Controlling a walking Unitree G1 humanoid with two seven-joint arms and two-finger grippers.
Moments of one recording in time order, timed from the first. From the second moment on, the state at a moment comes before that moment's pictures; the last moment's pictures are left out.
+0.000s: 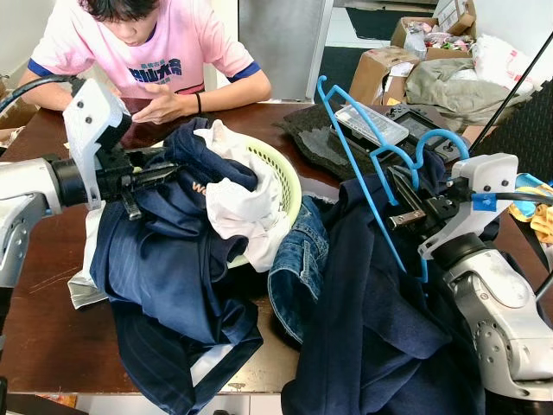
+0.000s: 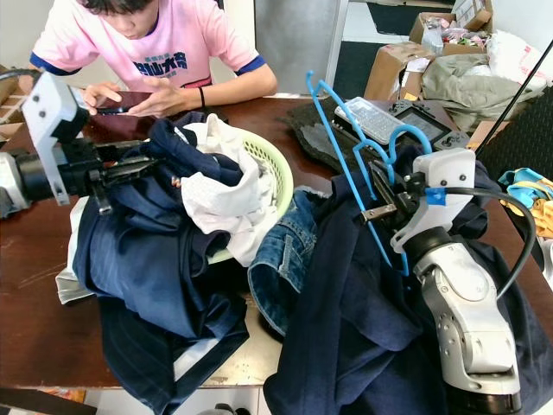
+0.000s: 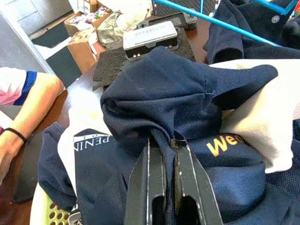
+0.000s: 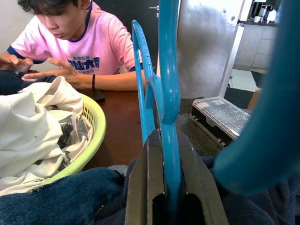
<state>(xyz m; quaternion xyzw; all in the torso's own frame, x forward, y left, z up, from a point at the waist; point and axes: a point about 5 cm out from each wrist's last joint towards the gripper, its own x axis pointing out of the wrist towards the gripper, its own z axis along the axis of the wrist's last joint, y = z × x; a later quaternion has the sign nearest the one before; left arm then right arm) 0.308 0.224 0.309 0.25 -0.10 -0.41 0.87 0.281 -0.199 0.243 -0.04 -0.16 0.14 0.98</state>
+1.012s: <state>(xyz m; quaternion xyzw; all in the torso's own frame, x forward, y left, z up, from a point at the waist) 0.247 0.244 0.361 0.06 -0.19 -0.53 0.82 0.279 -0.197 0.243 -0.03 -0.16 0.14 0.98</state>
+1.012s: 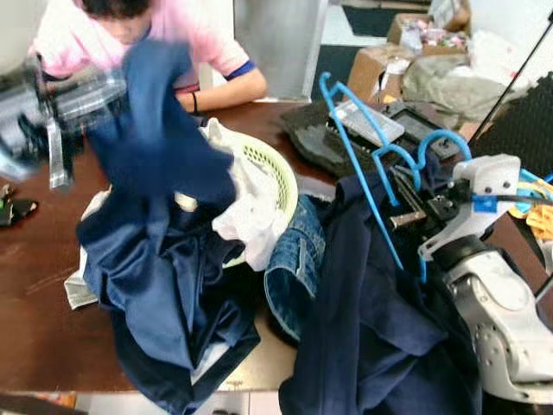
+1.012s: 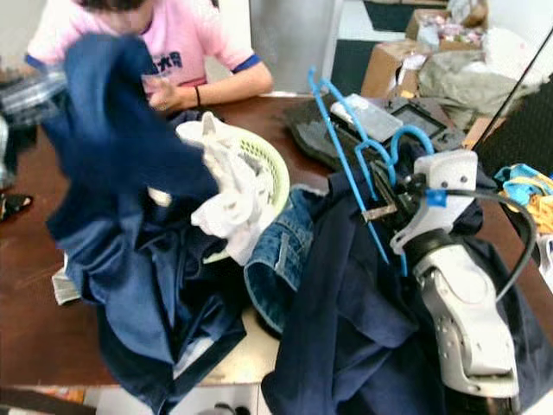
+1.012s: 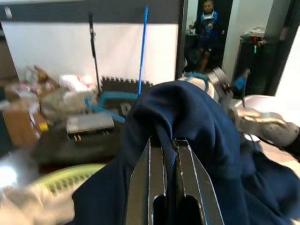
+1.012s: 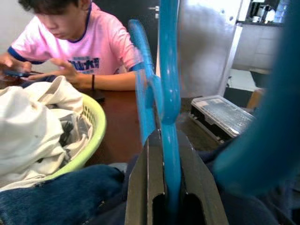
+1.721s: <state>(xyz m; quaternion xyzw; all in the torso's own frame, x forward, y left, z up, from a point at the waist) 0.259 0.314 0.314 0.19 -0.06 -0.30 0.93 0.281 -0.195 0.241 -0.03 -0.16 0.15 0.98</state>
